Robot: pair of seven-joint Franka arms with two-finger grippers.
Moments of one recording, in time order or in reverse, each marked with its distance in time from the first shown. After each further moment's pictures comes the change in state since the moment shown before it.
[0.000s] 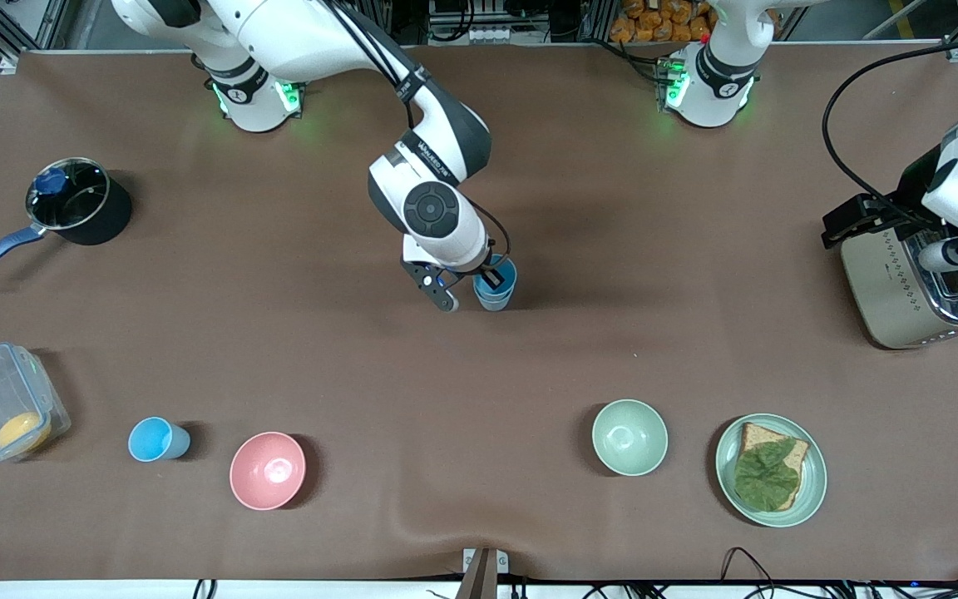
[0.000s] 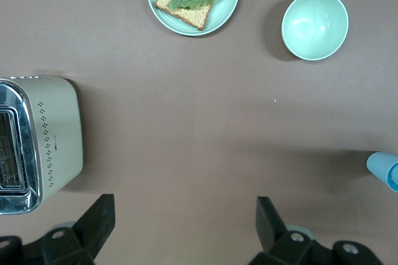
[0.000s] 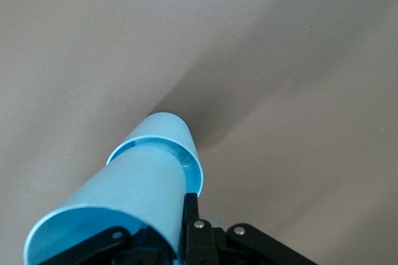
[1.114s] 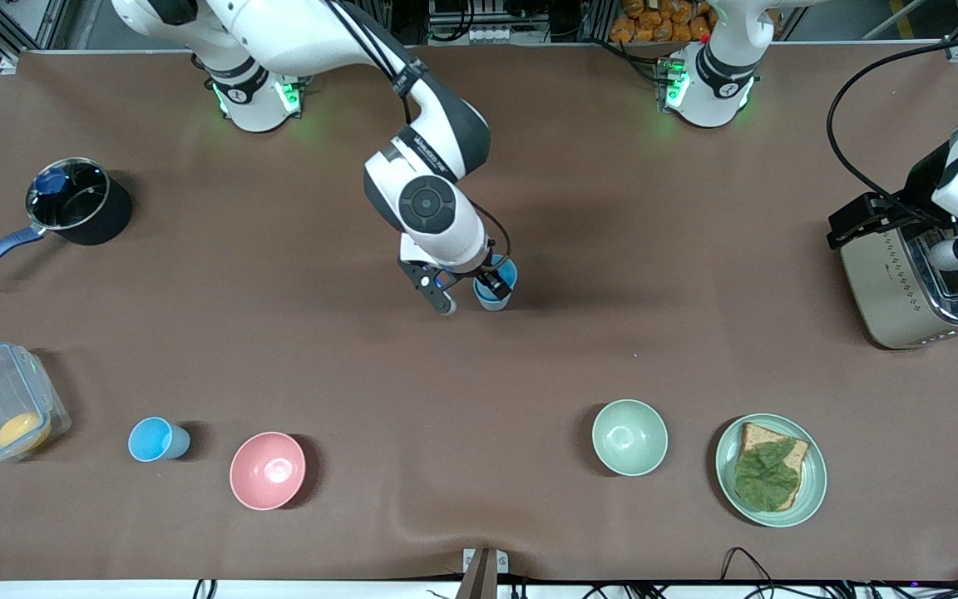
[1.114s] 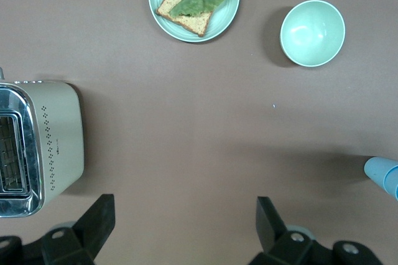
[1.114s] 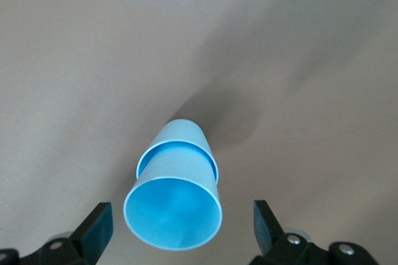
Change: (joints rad) left arm 0.002 0.000 0.004 0.015 0.000 0.004 0.000; right arm -0.015 -0.037 -0.027 0.054 -0.011 -0.071 0.007
